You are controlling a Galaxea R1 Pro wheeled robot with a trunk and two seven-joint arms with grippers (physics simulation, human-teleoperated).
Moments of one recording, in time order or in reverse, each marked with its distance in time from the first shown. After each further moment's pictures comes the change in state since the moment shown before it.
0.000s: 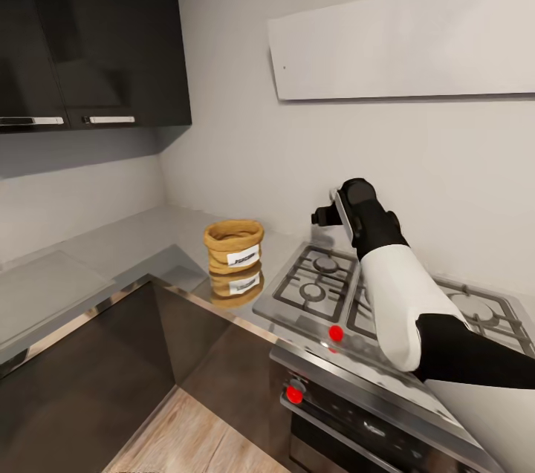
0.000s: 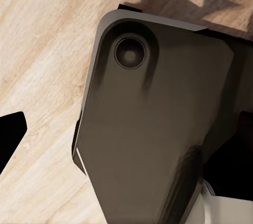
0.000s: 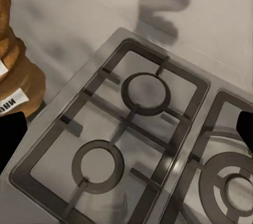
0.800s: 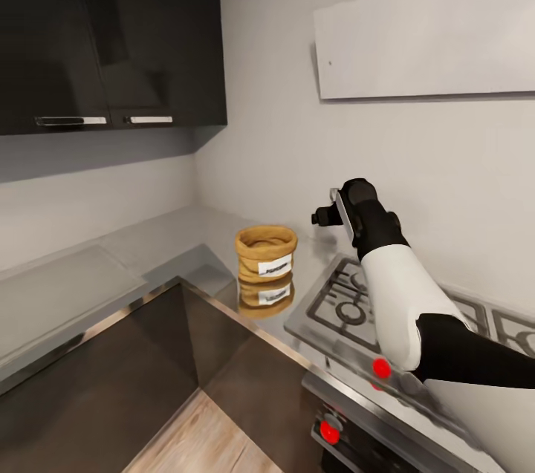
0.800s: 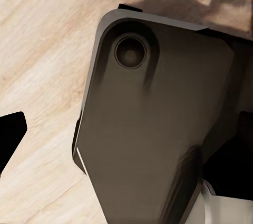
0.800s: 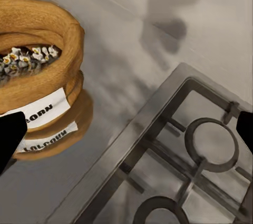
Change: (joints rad) left arm 0.000 0.000 0.000 0.000 0.000 0.001 -0.001; right arm 0.000 0.000 -0.009 0.000 -0.004 0.000 0.000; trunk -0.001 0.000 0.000
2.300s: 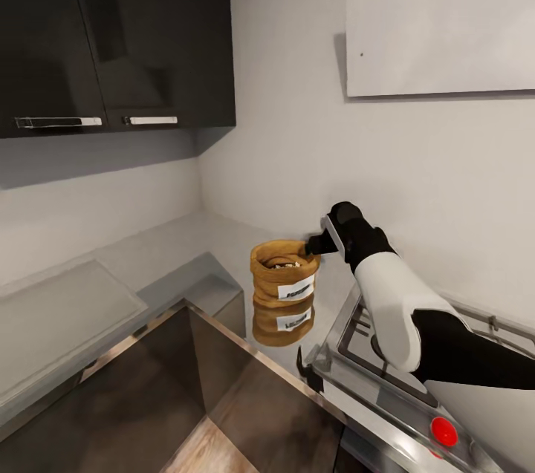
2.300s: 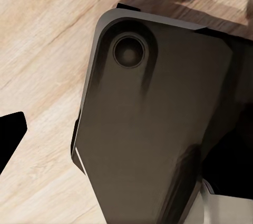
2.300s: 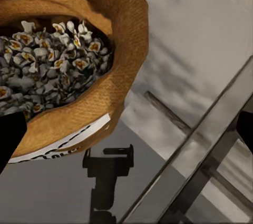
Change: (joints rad) left arm 0.000 0.001 0.000 0.001 -0.001 0.000 -0.006; right arm 0.005 0.000 0.003 0.229 -0.002 0.000 -0.002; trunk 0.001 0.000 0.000
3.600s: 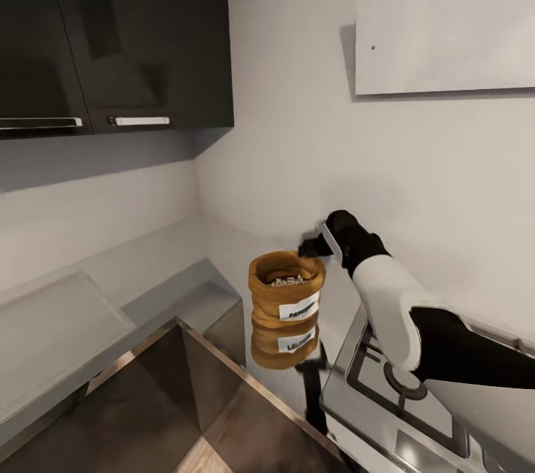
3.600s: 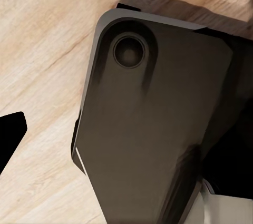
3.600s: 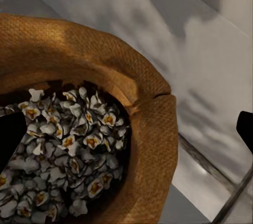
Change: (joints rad) left arm 0.000 0.000 0.000 0.000 -0.001 0.000 0.001; right arm -0.005 0.000 0.002 0.099 -0.068 -0.145 -0.008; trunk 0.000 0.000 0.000
